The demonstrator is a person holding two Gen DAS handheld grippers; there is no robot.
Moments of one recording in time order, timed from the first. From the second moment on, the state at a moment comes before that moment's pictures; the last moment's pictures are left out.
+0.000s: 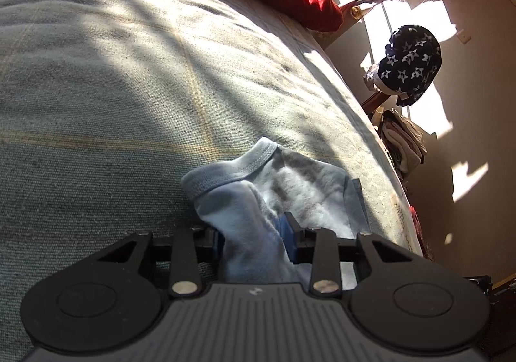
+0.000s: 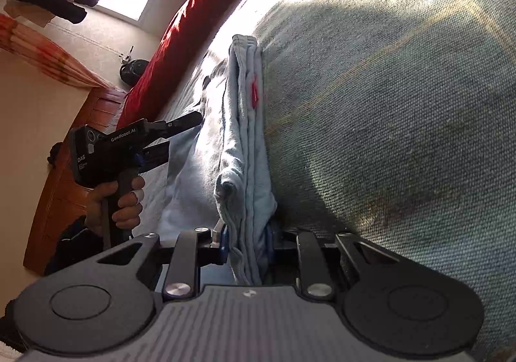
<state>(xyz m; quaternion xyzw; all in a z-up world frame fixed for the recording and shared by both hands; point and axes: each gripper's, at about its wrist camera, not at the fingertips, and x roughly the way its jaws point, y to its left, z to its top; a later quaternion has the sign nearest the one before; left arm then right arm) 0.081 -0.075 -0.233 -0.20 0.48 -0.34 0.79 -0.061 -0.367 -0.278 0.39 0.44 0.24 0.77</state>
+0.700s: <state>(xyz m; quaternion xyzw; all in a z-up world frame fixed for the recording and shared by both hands) 0.045 -0.098 -0.177 -0.07 0.41 -0.32 0.85 -0.066 -0.328 -0.220 0.28 0.40 0.22 0.84</state>
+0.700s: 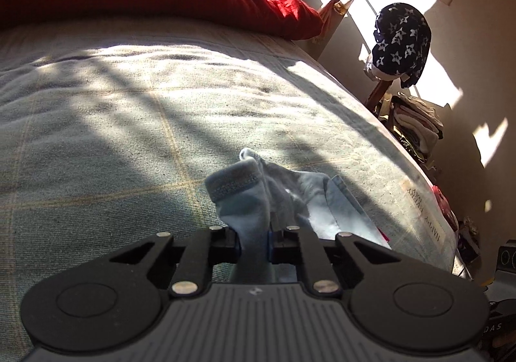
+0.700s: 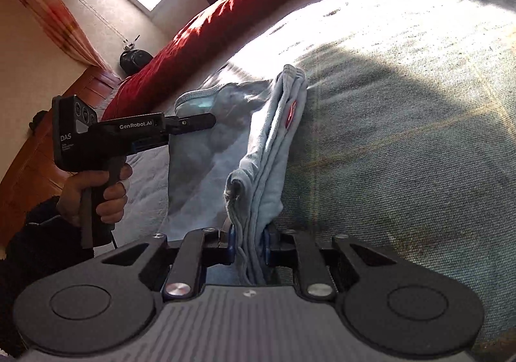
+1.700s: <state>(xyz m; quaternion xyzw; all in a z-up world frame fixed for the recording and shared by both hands) -0.005 0.010 -0.087 -0.06 0.35 -0.25 0.90 -0.050 -0.247 -0.157 0.24 0.37 0.32 0.84</state>
